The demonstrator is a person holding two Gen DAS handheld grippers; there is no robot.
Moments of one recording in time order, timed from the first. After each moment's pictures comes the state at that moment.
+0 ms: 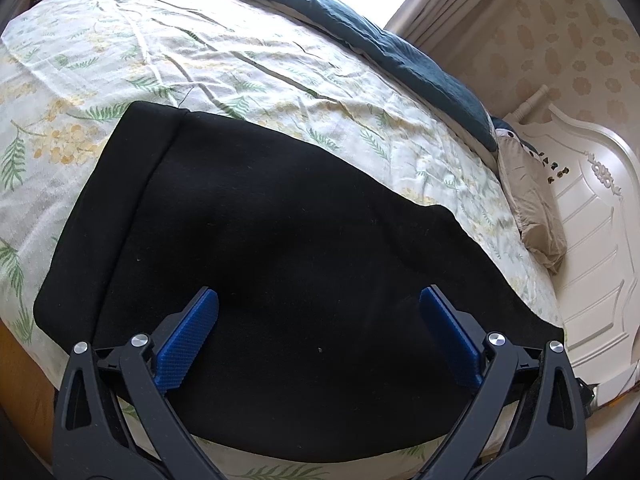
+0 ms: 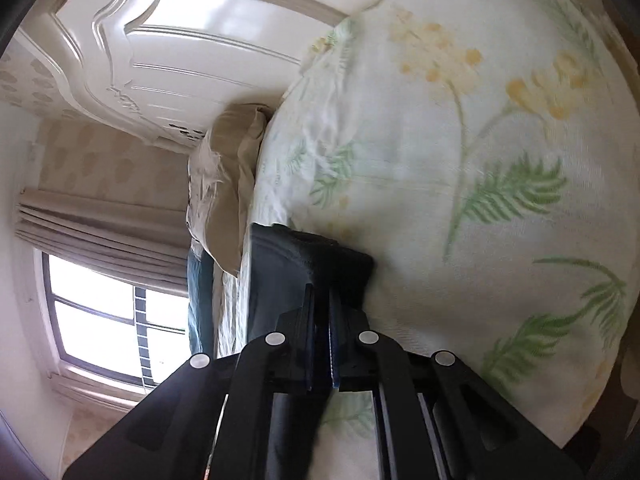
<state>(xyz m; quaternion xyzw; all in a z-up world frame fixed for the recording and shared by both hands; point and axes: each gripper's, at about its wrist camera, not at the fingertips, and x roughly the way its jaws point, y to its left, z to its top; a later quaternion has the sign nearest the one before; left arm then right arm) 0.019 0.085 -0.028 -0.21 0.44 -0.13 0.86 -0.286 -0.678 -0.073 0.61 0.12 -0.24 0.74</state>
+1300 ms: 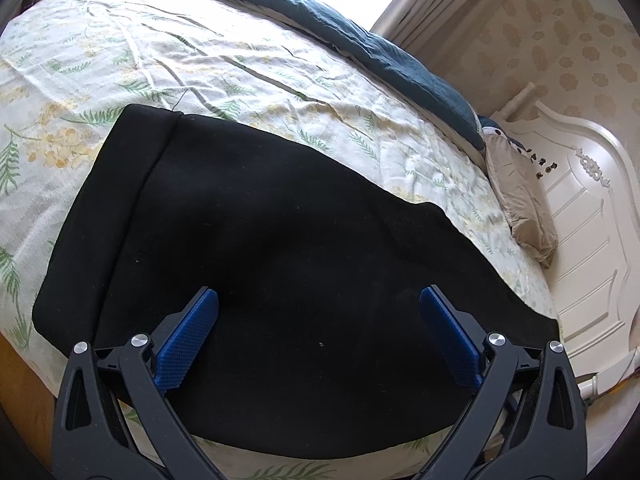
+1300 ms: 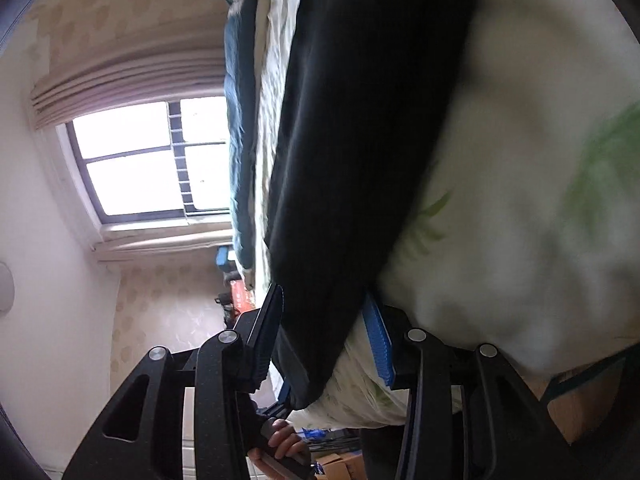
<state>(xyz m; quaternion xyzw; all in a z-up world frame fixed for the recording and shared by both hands) 0.010 0.093 -0.033 -0.21 0.43 -0.16 0.86 -0.168 -0.357 -0.111 0.65 0.32 0.04 0.69</state>
